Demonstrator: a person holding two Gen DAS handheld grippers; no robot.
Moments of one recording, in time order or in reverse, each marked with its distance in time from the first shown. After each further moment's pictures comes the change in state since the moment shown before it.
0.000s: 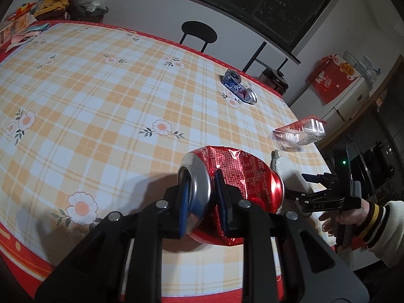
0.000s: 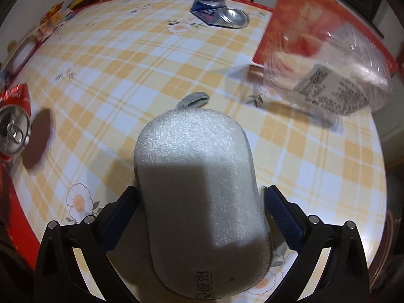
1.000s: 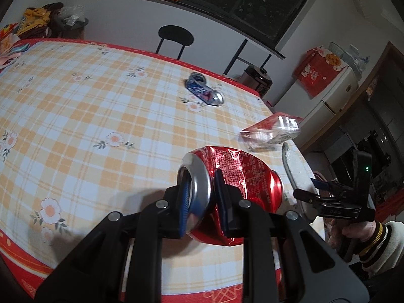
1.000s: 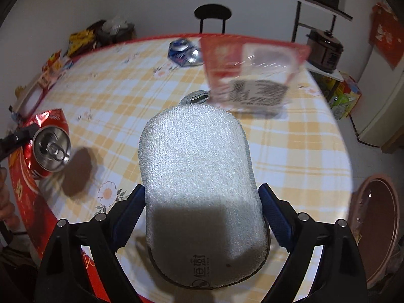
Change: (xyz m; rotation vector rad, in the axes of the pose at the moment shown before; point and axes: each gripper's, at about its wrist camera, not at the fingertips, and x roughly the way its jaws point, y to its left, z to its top) left arm -0.003 -0.084 0.007 0.070 -0.013 -0.037; right arm -0.103 -0.052 -0.056 0.179 -0.212 0.047
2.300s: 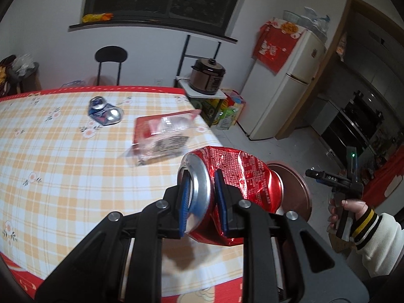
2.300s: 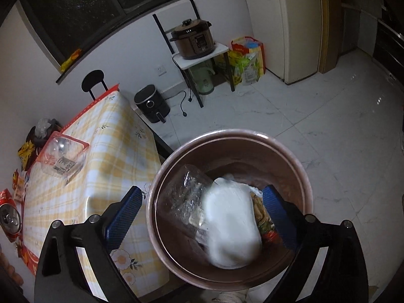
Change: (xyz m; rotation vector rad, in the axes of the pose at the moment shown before) left arm 0.033 -0.258 -0.008 0.250 -0.002 -0.055; right arm -0.102 -0.329 -0.106 0.554 -0.152 -0.136
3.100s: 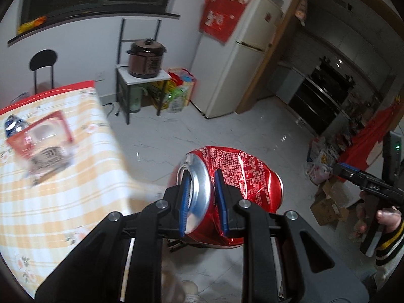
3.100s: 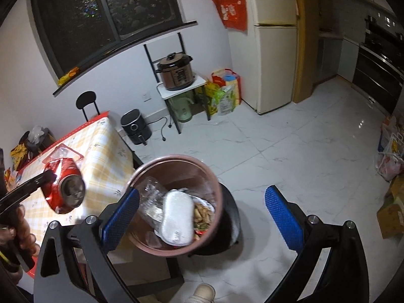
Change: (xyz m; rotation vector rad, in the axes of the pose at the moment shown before) left arm 0.125 -0.185 0.004 0.171 0.127 -0.194; right arm -0.147 -0.088 -0.006 -0.027 -0.144 -0.114
